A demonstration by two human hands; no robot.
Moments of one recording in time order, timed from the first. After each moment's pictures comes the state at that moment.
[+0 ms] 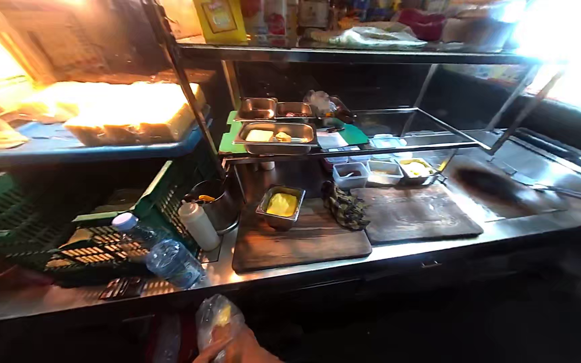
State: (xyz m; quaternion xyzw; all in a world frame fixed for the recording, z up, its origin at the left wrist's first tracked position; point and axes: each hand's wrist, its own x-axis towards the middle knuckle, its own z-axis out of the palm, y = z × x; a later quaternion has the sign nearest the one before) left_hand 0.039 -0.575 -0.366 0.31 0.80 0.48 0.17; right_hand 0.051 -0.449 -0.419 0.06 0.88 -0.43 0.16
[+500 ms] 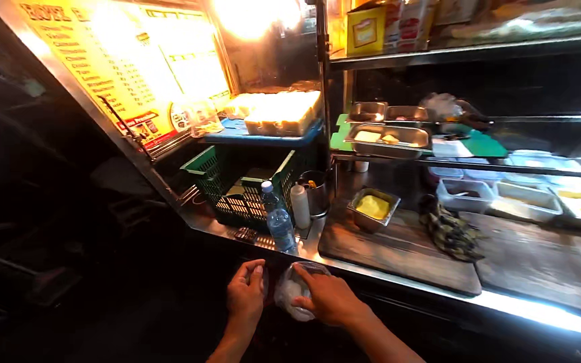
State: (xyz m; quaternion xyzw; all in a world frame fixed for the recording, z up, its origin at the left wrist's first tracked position) left_hand -0.018 -0.599 -0.338 0.01 0.78 0.62 -0.06; right_hand 0.036 -0.399 -0.340 -0.07 0.93 -0.30 0.17
